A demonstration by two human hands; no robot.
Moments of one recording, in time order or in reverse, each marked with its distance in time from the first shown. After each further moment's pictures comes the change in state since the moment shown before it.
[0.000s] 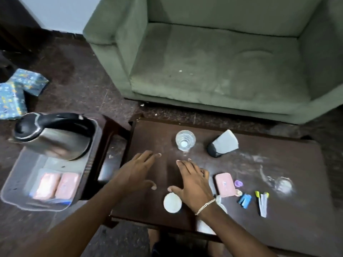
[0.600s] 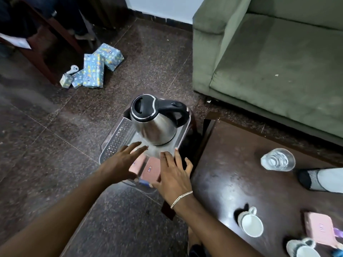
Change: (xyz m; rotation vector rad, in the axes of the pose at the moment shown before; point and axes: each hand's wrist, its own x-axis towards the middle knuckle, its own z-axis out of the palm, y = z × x) left_hand -0.193 -0.264 -0.014 0.024 -0.039 -0.421; right_hand 0.076 -0.299 0.131 -0.048 -0.057 -0.330
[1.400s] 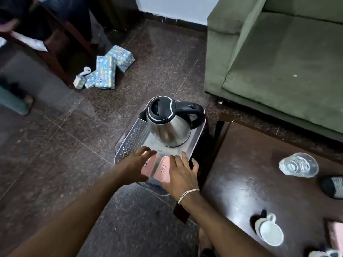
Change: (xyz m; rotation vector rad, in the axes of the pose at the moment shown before) left_hand 0.007 -0.017 0.011 -0.128 -0.052 0.000; right_hand 0.020 -0.009 0.015 0.007 -0.072 0.026
